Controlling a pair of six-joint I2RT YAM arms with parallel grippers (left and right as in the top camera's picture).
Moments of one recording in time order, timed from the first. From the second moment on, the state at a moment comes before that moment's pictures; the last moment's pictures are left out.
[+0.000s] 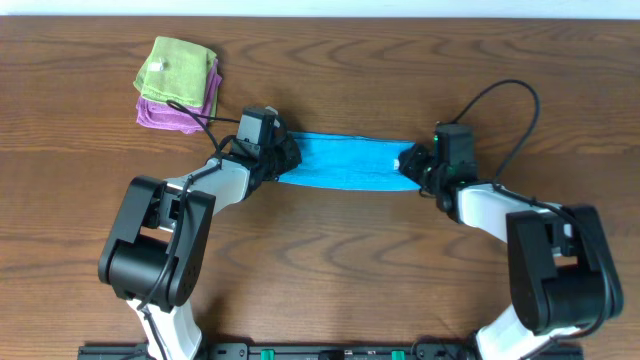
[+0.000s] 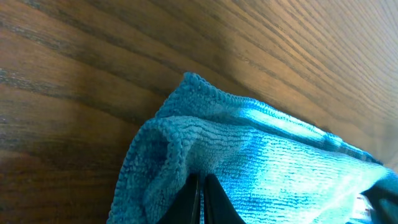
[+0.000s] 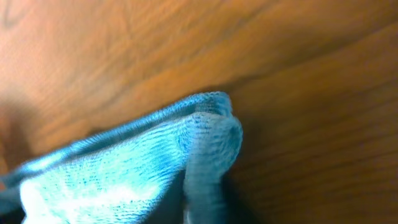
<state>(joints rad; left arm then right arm) -0.32 1.94 0.96 0.07 0.32 -0.75 0.17 1.81 0.74 0.21 -0.19 0.76</state>
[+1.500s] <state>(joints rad) -0.16 1.73 1.01 -0.17 0.34 -0.69 0.58 1.87 1.13 0.05 -0.10 0.59</state>
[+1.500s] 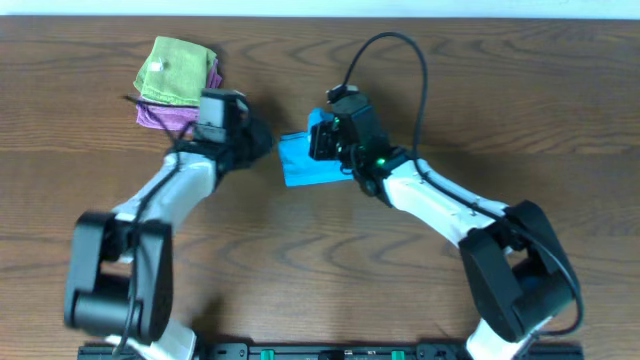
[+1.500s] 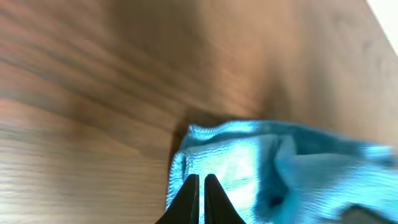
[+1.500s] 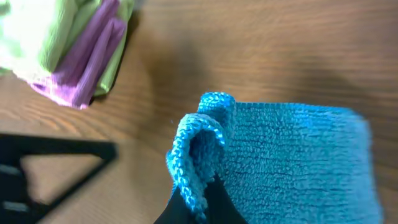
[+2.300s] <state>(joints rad) -0.13 1.67 1.01 -0.34 0.28 -0.58 0.67 1.93 1.16 0.03 -0.21 0.48</state>
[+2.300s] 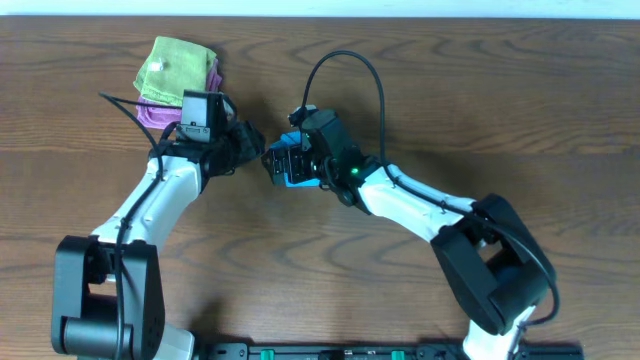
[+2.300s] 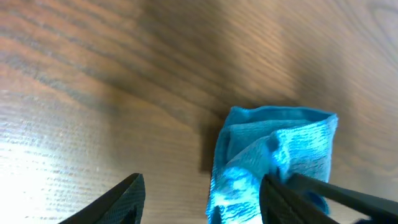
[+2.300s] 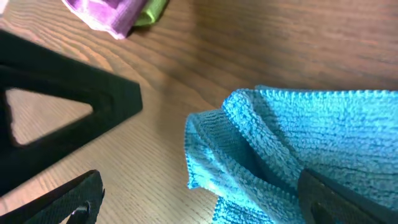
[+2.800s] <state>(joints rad) -0.03 1.67 1.01 -0.38 0.38 -0.59 0.60 1.69 1.17 -0.17 -0.07 0.46</state>
